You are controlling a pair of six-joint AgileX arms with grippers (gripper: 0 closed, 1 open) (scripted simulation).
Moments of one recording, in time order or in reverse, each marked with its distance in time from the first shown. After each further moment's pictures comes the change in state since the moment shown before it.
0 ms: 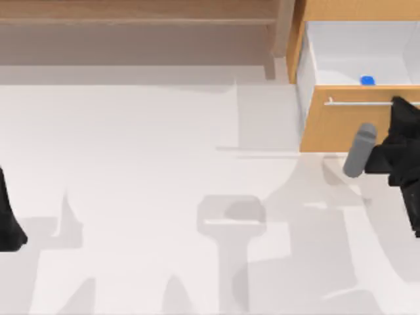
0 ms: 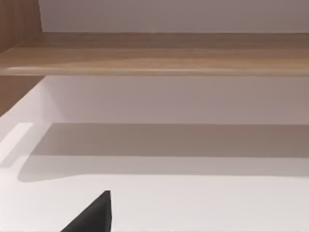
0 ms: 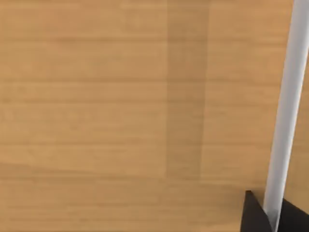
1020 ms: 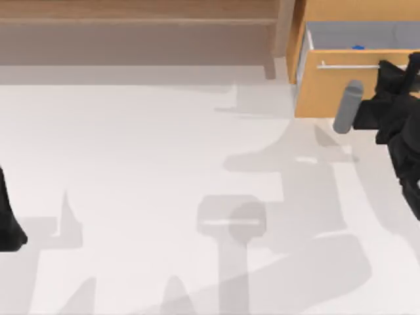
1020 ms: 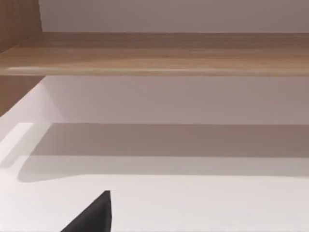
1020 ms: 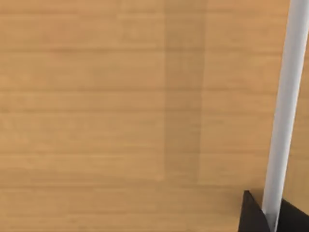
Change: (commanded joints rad) left arm 0.000 0.000 0.000 0.000 0.000 0.000; right arm -0.063 0.111 0.311 -0.198 -0.068 0.004
